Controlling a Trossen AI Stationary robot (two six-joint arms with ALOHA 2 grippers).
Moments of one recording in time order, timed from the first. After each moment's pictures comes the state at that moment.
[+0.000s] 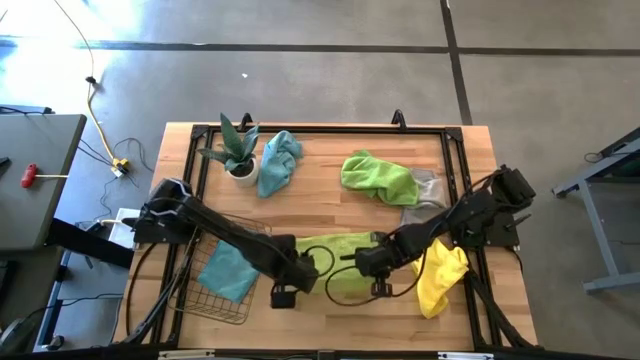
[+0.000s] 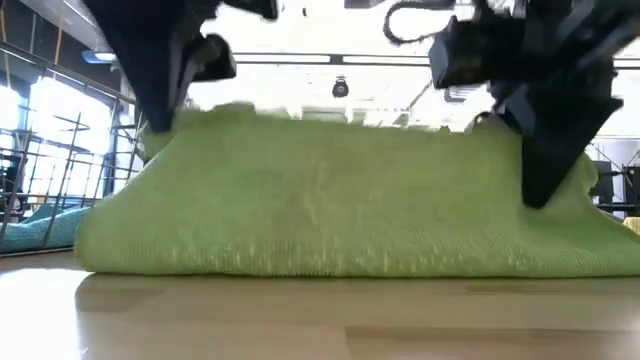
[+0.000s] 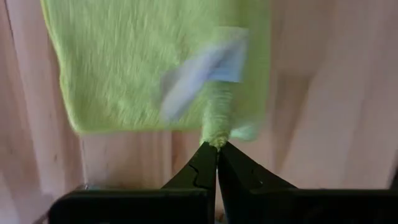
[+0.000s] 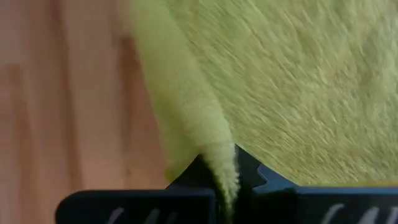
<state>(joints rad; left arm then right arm) -0.33 1.92 1.53 -1.07 -0.04 -0.49 0.40 1.70 1.05 -0.61 -0.05 0.47</state>
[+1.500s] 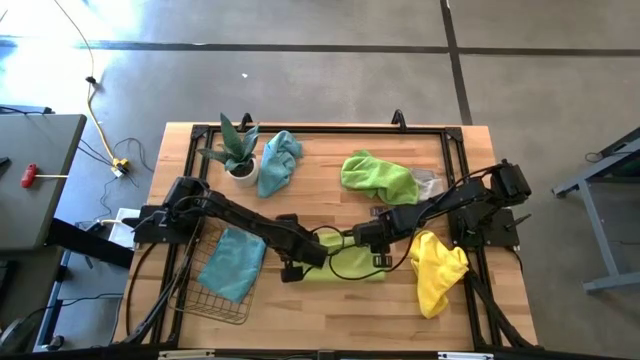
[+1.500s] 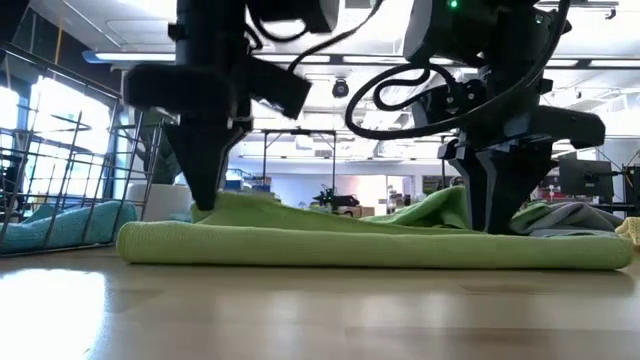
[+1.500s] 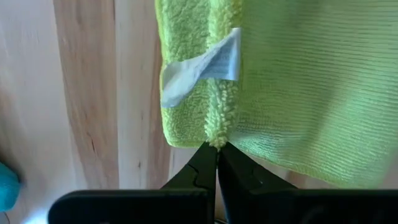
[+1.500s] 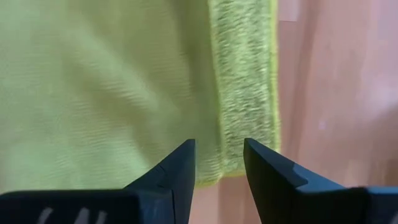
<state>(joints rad) -0.17 2.02 1.47 -1.10 -0.17 -0.44 0.22 1.70 0.98 -0.66 0.07 0.18</state>
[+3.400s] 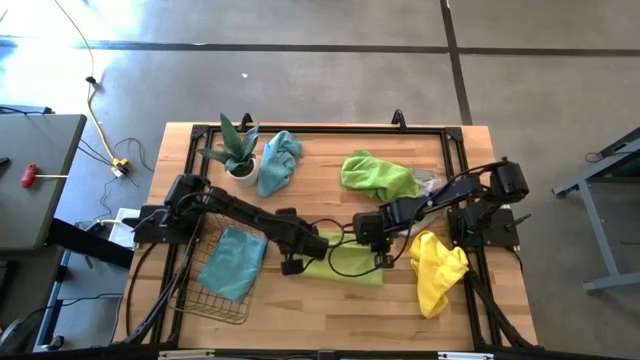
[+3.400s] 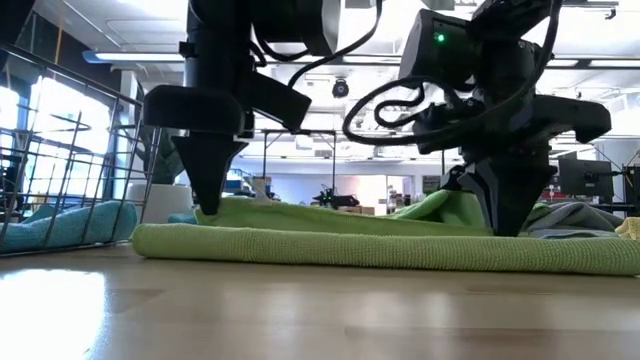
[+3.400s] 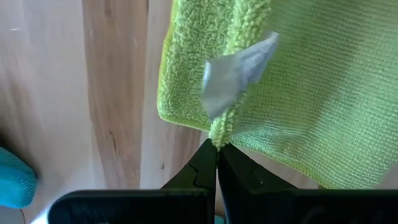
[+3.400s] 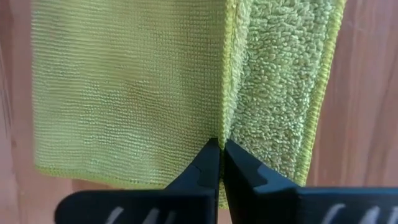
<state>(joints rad) -0.13 2.02 1.45 -1.10 -0.18 -0.42 0.13 1.70 0.90 -0.55 -0.21 0.13</state>
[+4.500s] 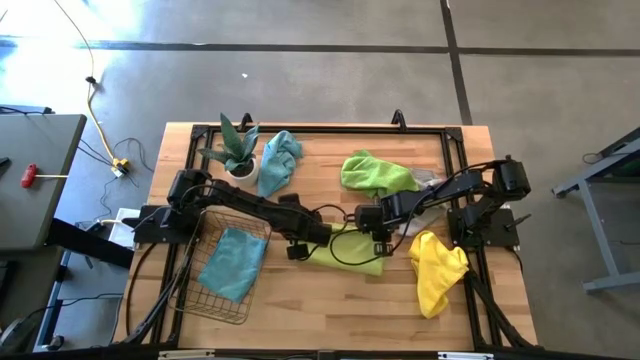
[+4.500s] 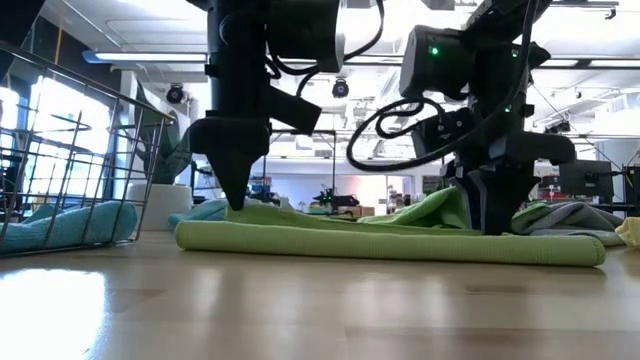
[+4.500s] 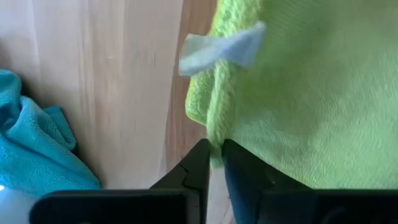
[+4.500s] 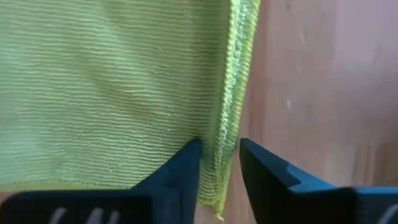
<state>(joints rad) -0.05 2.02 1.45 -1.08 -0.33 -0.37 0.07 1.68 0.90 -0.63 0.00 0.11</state>
